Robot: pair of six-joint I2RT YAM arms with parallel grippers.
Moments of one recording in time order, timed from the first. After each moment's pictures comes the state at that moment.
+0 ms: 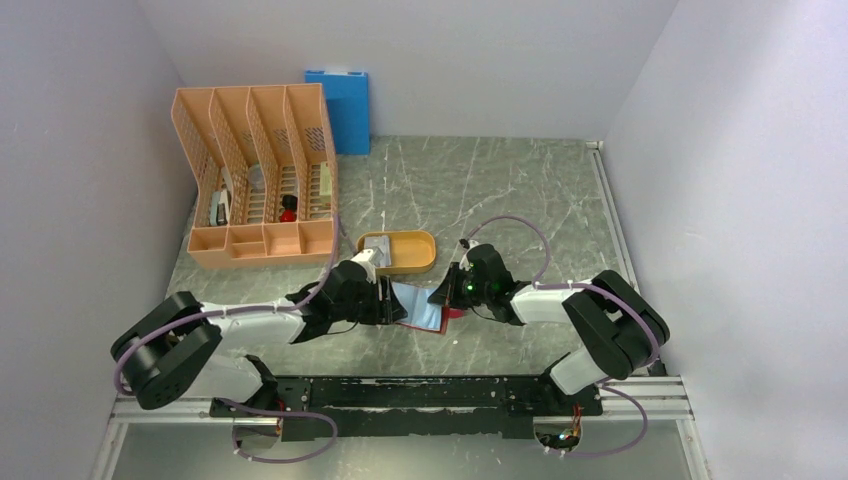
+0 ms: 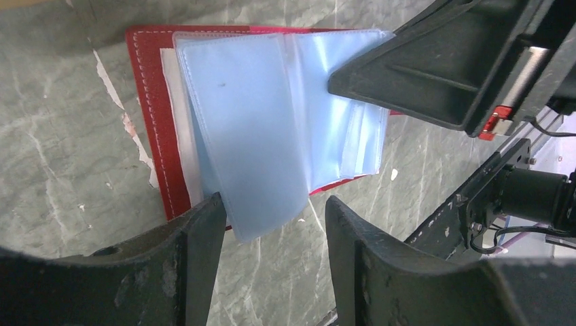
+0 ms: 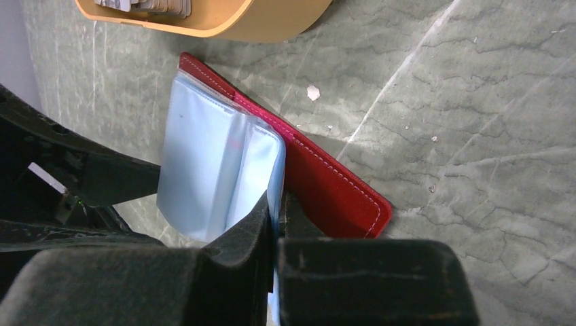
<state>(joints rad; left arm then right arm) -0.84 1.31 0.41 0.26 0.10 -0.77 0.62 1.51 0.43 0.37 -0.28 0.74</state>
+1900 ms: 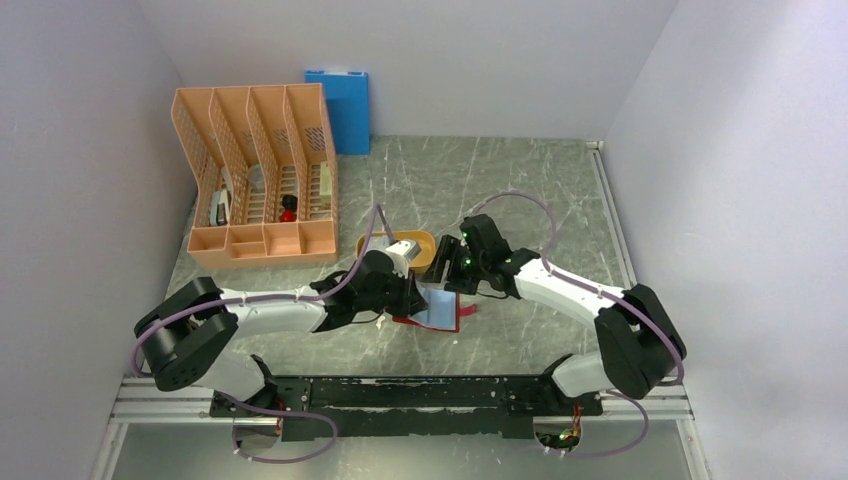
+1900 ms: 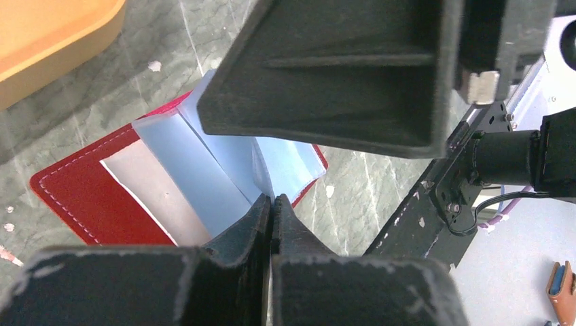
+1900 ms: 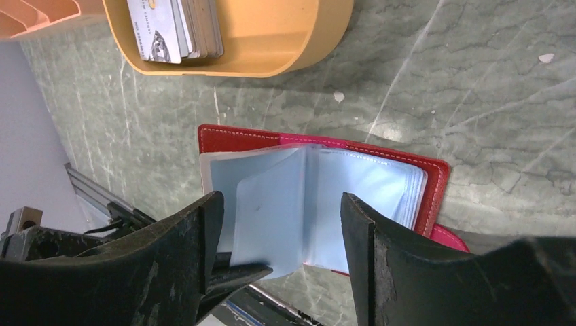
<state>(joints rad) -0.96 1.45 0.61 0.28 0.13 -0.60 0.62 1.38 0.74 -0.21 -0.20 0.84</state>
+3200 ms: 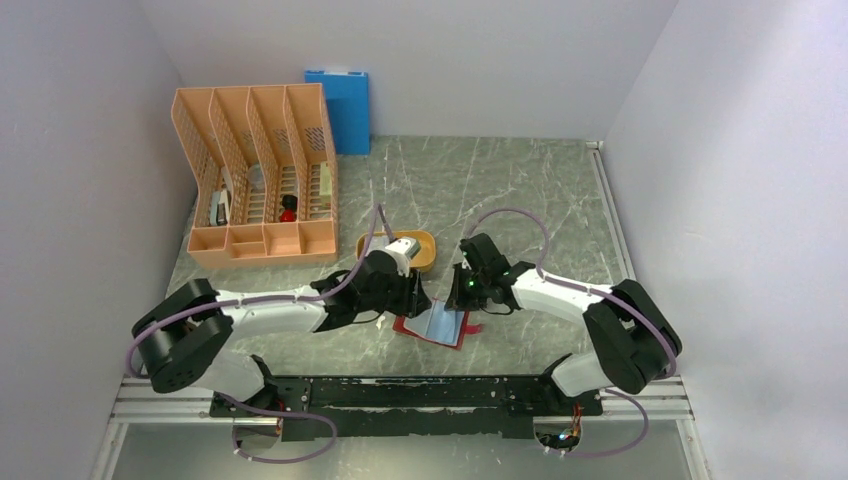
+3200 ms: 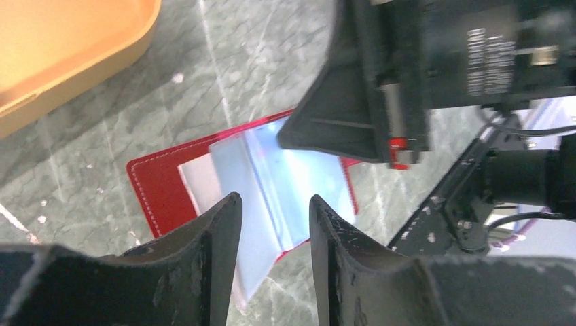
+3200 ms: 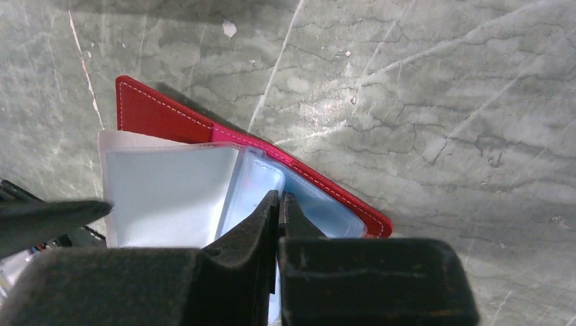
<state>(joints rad) -0.98 1.41 0.64 0.23 0.05 -0.59 0.63 1.43 0.64 -0.23 -0.18 0.66</state>
